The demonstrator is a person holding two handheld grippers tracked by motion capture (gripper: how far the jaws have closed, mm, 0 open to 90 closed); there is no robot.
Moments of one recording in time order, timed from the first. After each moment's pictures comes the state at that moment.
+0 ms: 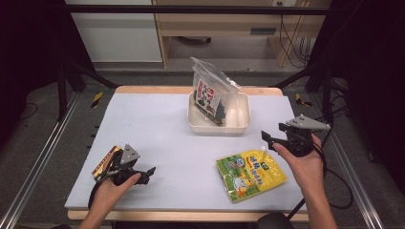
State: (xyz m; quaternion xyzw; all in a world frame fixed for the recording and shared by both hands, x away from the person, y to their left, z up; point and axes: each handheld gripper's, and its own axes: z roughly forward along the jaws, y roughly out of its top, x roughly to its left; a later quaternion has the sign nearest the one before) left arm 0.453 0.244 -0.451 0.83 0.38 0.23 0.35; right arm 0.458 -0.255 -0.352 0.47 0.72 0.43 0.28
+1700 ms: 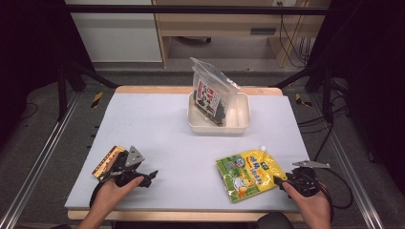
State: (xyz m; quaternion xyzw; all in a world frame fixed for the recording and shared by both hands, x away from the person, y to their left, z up) left arm 0.450 0.233 -0.455 0.85 0.34 0.22 0.32; right arm 0.406 -0.293 -0.459 0.59 0.72 0.32 0.15
